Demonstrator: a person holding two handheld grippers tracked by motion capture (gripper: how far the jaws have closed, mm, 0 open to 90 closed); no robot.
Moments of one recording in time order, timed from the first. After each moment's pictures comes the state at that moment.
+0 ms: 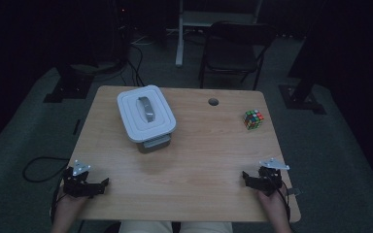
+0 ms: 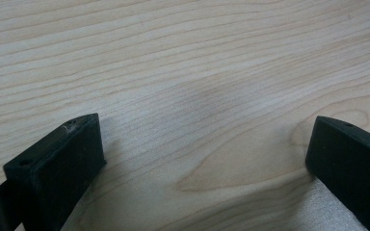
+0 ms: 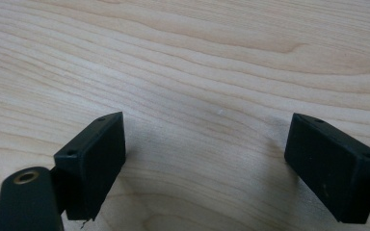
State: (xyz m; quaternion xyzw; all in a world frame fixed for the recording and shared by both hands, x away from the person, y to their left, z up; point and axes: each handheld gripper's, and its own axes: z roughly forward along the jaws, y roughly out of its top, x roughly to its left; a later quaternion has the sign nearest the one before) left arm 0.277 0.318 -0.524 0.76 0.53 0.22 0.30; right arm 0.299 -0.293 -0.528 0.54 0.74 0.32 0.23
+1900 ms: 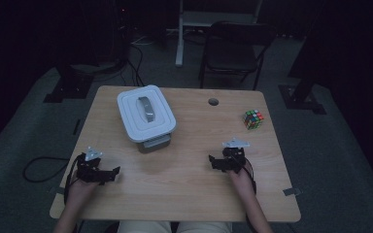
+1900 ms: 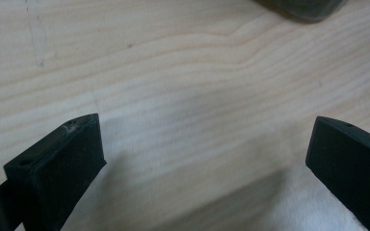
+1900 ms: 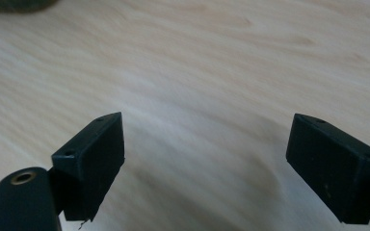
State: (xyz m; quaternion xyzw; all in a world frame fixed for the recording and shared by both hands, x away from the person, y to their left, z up) left arm 0.324 0.292 -0.514 0.77 0.51 0.20 0.32; right arm 0.370 -0.188 -0.517 0.47 0.78 0.37 0.20
